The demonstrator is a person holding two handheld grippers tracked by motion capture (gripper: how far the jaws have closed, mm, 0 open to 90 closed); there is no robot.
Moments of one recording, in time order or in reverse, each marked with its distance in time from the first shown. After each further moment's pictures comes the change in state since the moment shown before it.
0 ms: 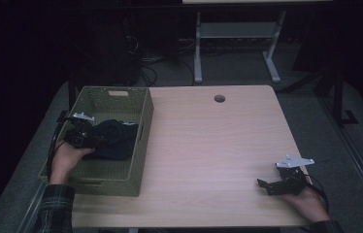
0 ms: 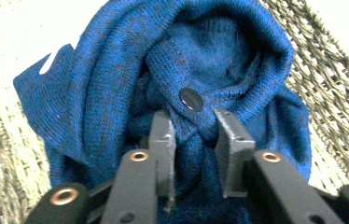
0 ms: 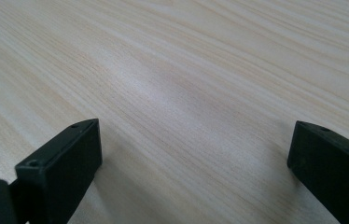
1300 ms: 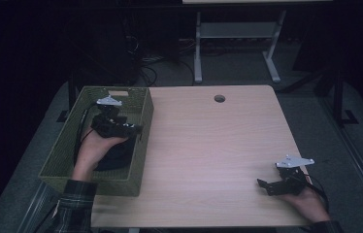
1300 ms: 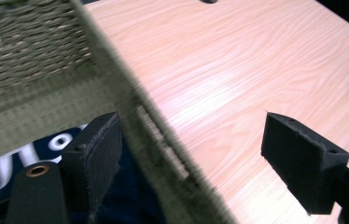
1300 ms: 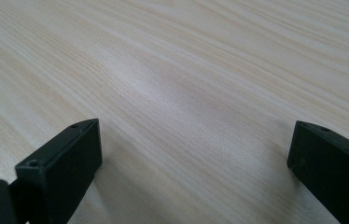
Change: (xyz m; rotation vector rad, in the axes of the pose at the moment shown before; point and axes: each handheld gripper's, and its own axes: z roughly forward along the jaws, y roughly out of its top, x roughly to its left) left arm -0.102 0.066 -0.014 -0.204 -0.120 0.096; right arm 0.000 0.000 0.000 0.000 0.000 0.000
